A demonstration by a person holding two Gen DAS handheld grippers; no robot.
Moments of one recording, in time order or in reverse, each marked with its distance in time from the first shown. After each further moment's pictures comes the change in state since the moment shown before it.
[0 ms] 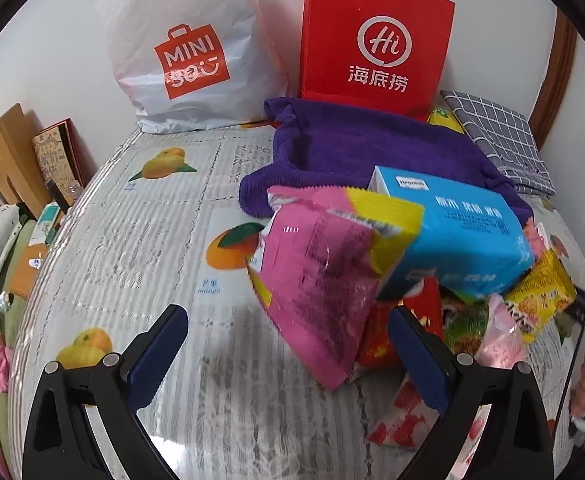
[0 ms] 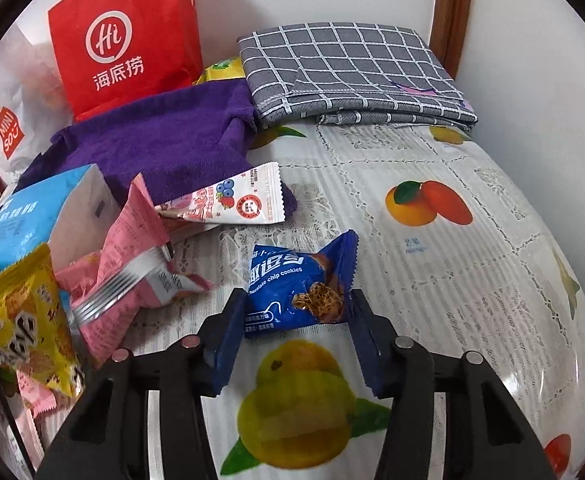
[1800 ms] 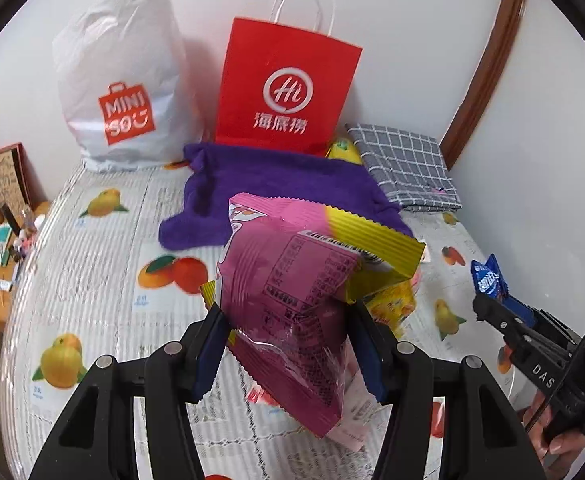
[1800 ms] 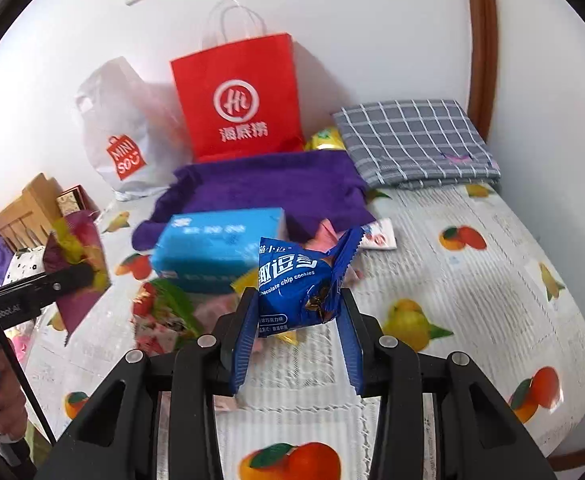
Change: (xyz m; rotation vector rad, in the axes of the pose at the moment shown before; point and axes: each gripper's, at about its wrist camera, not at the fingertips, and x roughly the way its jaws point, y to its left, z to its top) left arm -0.098 -0.033 0.016 0.041 -0.058 -0.267; right arm -0.159 0.074 -0.009 -0.035 -0.149 0.185
